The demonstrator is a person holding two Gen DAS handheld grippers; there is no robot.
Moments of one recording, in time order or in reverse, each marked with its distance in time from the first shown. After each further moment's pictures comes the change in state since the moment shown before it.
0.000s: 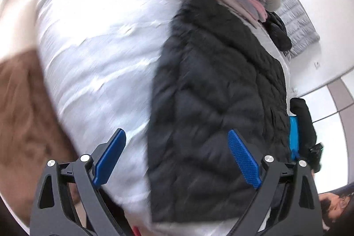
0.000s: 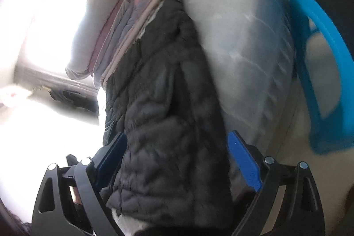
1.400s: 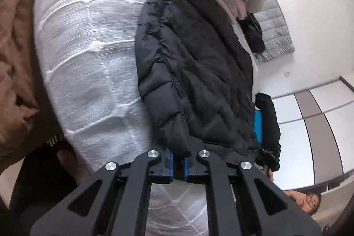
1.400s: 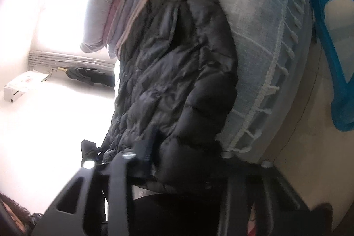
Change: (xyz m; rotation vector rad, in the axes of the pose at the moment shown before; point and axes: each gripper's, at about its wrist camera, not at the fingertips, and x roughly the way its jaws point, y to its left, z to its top) left arm 0.011 -0.014 -0.084 -0.086 0.053 -0.245; right arm 0.027 0.000 -0.055 -0.027 0.167 0.126
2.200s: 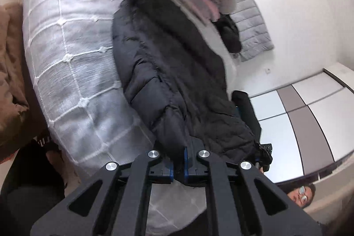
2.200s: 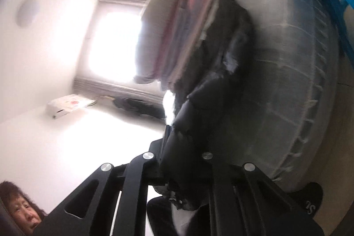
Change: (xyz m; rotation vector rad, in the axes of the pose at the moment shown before) left arm -0.045 -0.062 -0.015 0.056 -0.048 -0.122; right arm -0.055 0.053 -0.042 -0.002 -0.249 0.332
